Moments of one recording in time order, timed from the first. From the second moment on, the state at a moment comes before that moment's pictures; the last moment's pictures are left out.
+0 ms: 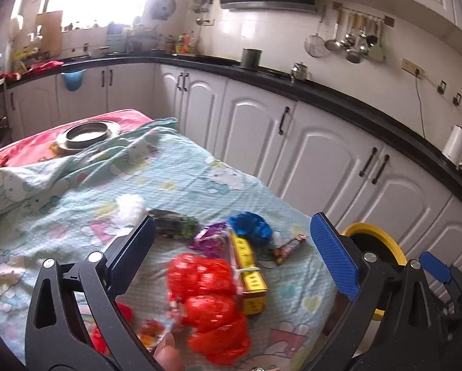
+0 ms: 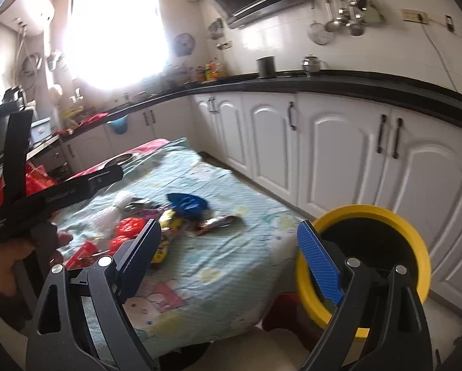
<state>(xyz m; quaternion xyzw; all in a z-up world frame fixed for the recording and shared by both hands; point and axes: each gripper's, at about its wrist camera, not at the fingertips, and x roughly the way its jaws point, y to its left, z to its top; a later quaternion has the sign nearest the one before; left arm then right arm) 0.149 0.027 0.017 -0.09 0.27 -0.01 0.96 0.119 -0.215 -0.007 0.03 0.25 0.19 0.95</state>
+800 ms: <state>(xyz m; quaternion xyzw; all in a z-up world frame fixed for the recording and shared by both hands) 0.166 0.135 -0.015 -0.13 0.32 0.08 0.93 0.130 -0.096 -0.052 -0.01 0.35 0.32 0.88</state>
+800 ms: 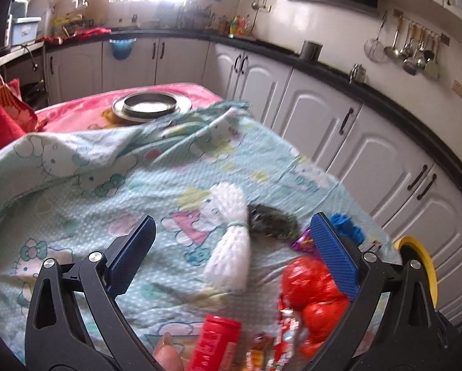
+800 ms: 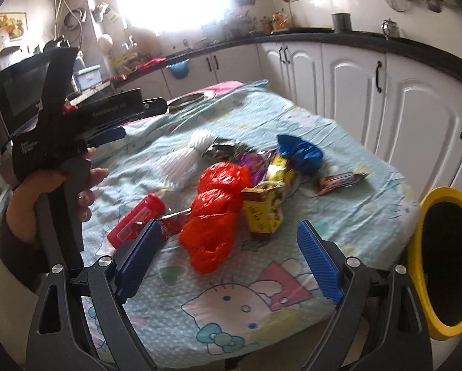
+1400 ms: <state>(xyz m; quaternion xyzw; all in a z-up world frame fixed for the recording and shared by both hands) 0.191 0.147 -0.068 -0.16 0.41 0.02 0.90 0.155 -0.068 -0.084 0.00 0.40 0.32 0.86</state>
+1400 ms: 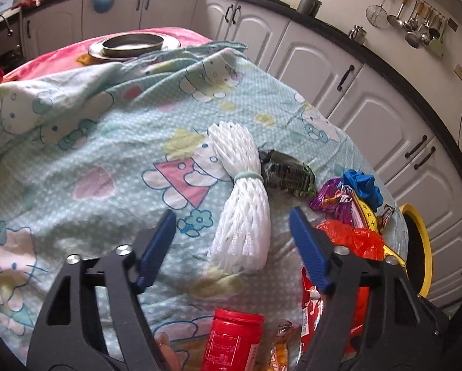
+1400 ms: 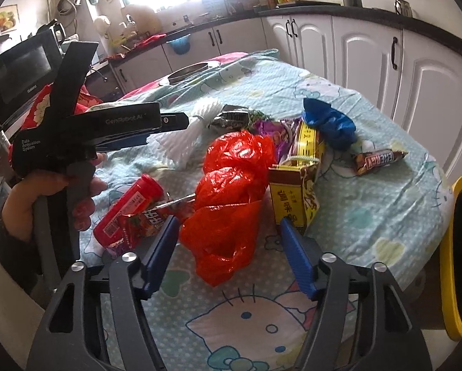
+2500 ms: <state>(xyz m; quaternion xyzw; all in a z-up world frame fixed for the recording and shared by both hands) 0.172 0.147 -0.023 -0.15 0.36 0.02 0.92 0.128 -0.069 -0.041 -0.01 0.32 0.38 0.87</state>
